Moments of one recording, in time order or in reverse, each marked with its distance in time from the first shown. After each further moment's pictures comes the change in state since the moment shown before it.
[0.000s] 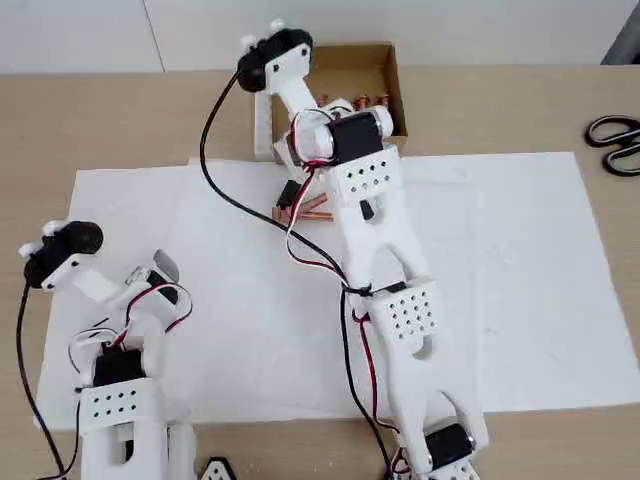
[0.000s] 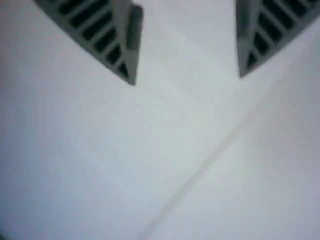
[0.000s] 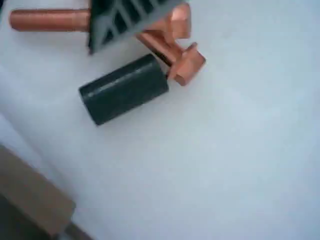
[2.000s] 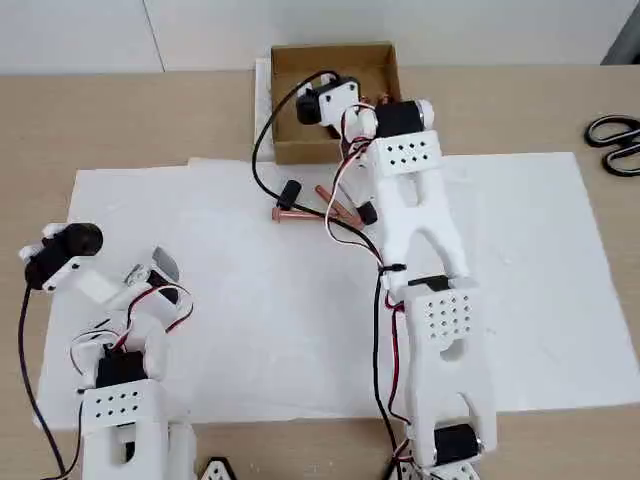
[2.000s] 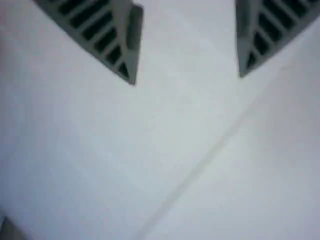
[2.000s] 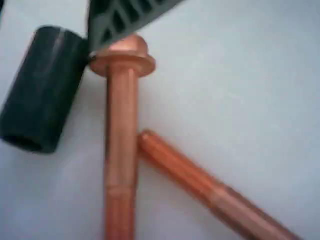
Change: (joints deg) left arm 0.0 0.0 1.8 -3.8 0.1; right arm 10.1 -8.9 30.3 1.0 8.2
